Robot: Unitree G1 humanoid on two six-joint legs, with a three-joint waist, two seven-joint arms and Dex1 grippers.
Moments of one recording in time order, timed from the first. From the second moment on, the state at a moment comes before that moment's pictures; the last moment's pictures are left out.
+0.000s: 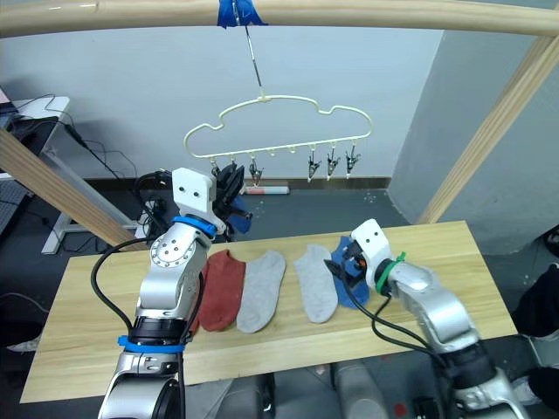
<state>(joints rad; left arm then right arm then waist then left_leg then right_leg) -0.48 0.24 0.08 0.06 -0.16 0.10 -0.31 -0.35 -0.34 0.23 0.02 0.19 0.50 0.36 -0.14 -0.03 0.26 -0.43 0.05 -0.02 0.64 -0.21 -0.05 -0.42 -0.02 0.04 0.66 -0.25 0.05</state>
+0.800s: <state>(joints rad) -0.48 0.29 0.13 -0.03 -0.36 0.30 -0.45 -0.51 -0.16 0.15 0.55 0.06 0.23 0.31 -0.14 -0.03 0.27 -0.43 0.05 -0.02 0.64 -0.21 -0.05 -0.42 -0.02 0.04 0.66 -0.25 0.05</state>
